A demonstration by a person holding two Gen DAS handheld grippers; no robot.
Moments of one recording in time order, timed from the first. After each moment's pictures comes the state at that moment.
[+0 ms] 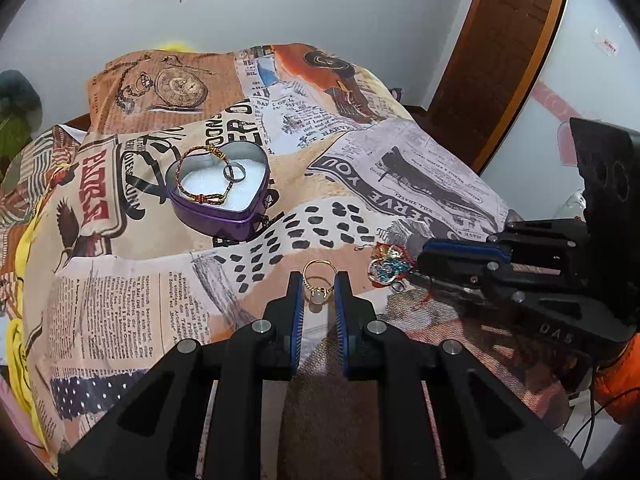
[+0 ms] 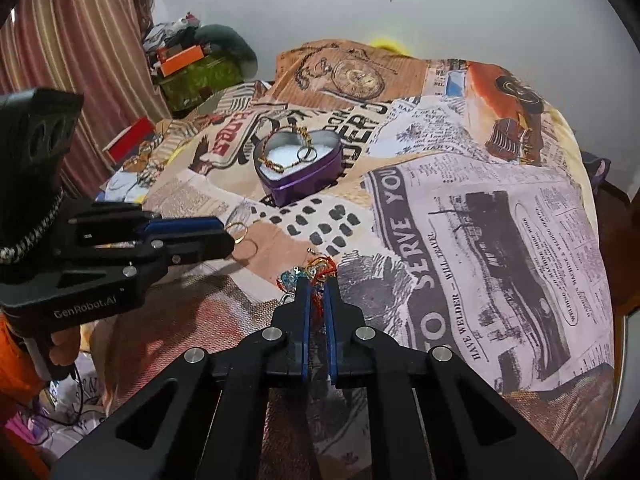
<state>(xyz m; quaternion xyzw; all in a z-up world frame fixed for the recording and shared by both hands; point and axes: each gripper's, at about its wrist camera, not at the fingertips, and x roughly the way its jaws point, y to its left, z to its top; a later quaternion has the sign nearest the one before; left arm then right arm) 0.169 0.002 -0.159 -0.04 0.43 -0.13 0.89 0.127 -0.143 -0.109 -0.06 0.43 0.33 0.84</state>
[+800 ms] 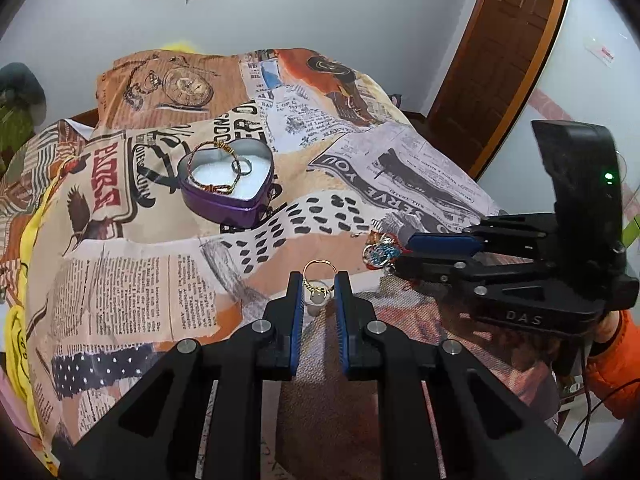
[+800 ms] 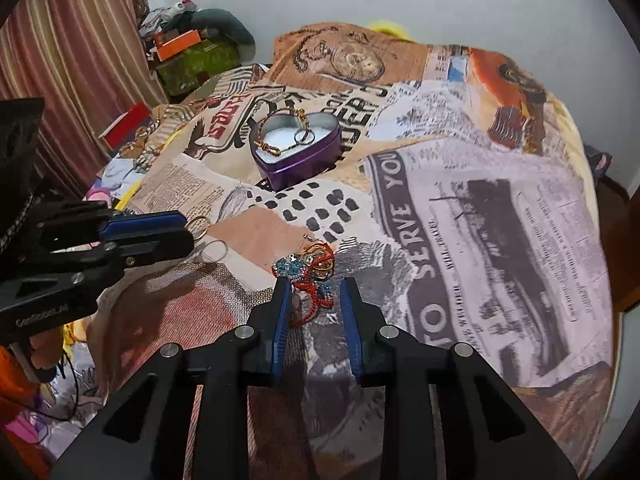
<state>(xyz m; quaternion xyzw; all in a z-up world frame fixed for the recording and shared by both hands) 0.150 0.012 -0.155 -0.06 0.42 -0.13 0.89 0.139 -0.135 -0.126 -0.07 0.47 0.33 0.81</state>
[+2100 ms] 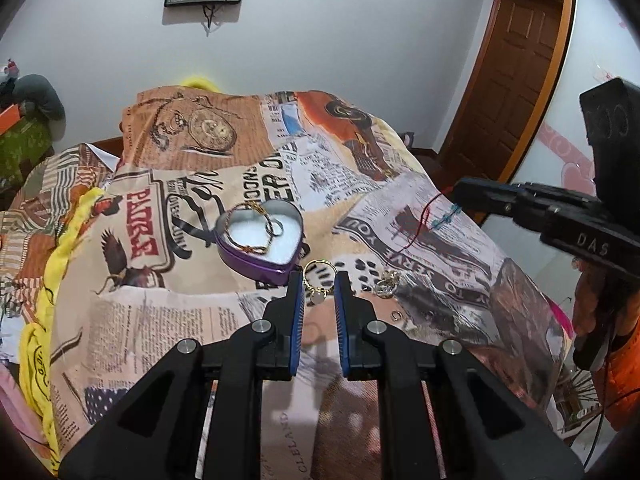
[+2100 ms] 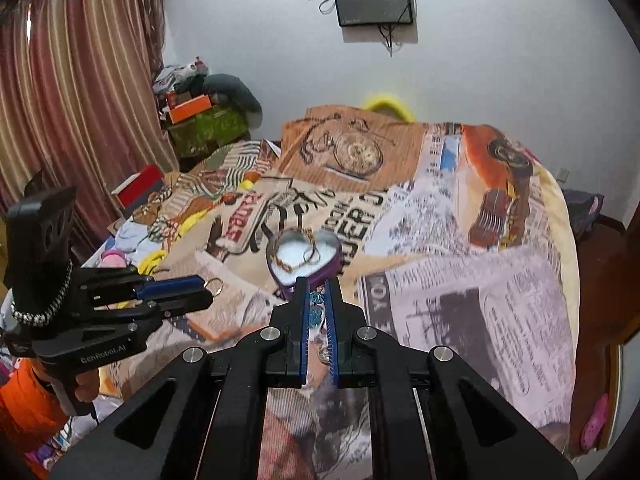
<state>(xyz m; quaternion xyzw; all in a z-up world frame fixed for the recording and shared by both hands) 0.155 0.036 -0.111 -0.07 0.36 -0.10 0.92 0.147 -0.136 -0.032 -0.05 0.35 0.34 0.87</state>
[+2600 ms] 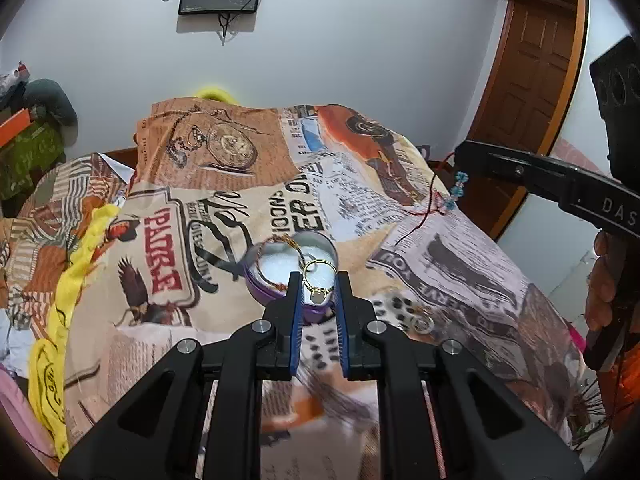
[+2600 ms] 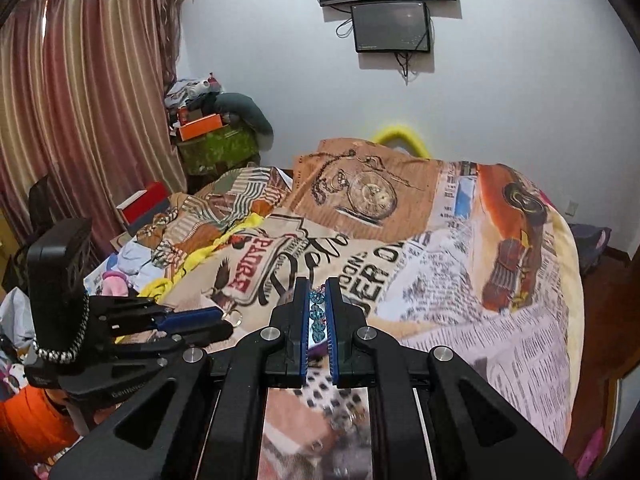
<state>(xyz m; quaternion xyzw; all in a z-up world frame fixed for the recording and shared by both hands) 0.189 0.060 -0.107 -0.07 0.35 -0.07 0.93 0.176 -0.097 -0.010 -0.05 0.31 0.36 0.87</state>
